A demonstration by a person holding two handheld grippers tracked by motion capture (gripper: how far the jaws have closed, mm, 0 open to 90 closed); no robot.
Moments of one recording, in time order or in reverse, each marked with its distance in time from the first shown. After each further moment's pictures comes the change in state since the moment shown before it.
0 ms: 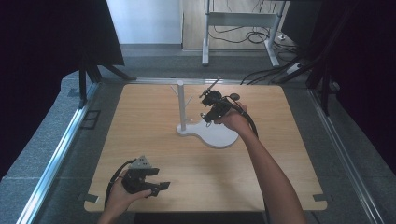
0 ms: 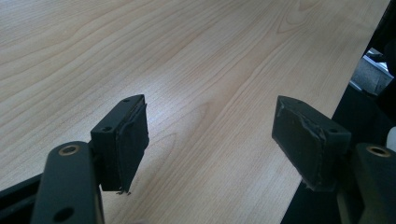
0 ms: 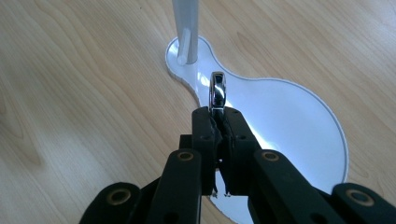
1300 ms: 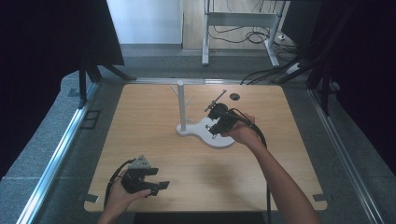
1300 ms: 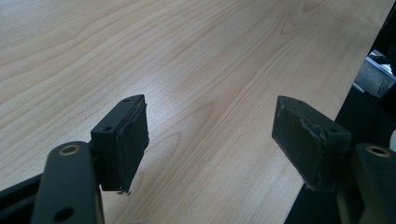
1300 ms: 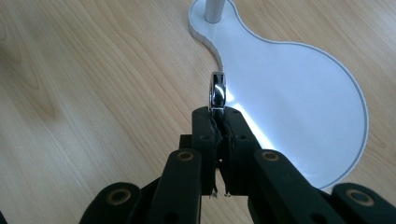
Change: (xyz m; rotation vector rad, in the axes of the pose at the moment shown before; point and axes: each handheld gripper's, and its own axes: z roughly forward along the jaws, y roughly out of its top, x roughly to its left) left arm 0.001 -0.001 -0.001 -0.002 0.007 -0.008; right arm 0.020 -0.039 -0.011 0.025 0.012 -0.061
